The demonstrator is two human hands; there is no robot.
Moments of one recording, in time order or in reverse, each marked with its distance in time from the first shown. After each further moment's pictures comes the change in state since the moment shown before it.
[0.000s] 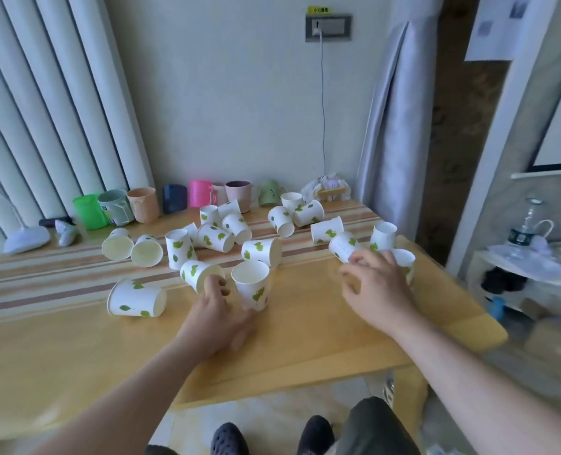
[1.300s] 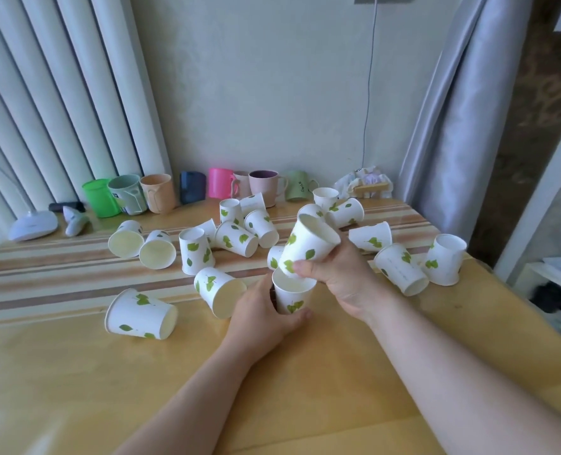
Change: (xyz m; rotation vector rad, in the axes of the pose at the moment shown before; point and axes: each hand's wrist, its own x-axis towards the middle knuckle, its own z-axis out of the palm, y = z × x) left_hand 0.071 0.012 0.031 -0.165 0.051 0.103; right_hand 0.113 -0.081 0.082 1.288 -0.338 0.270
